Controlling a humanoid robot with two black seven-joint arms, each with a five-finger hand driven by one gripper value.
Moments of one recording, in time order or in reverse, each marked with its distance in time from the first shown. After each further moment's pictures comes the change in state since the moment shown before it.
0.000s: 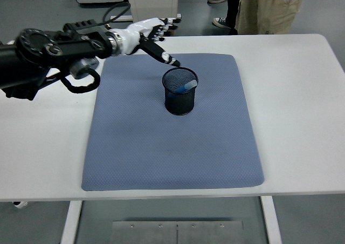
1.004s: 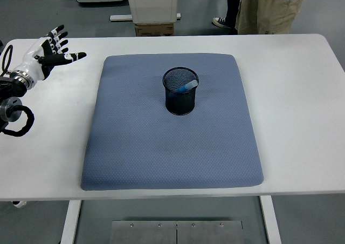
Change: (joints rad) left arm 0.567 0.228 -0.568 0.304 0.017 -0.118 -0.188; right arm 0.000 0.000 0.000 0.000 0.000 0.000 0.000
